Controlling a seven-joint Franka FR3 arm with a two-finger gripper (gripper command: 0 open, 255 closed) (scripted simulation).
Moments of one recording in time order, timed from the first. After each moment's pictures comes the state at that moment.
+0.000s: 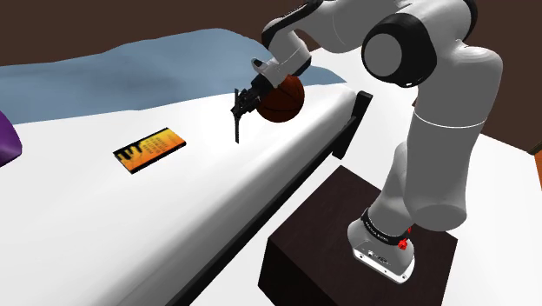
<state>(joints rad) 0.51 0.33 -0.75 -2.00 1.21 1.82 -1.90</state>
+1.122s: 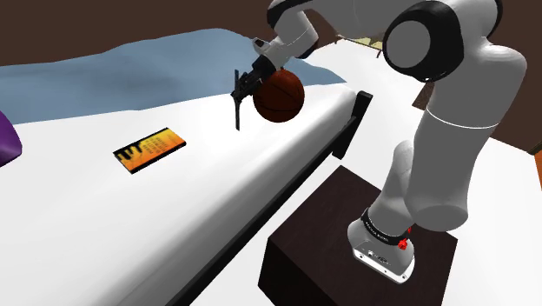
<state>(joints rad) 0.54 0.22 -0.78 -1.95 1.12 1.79 -1.78</state>
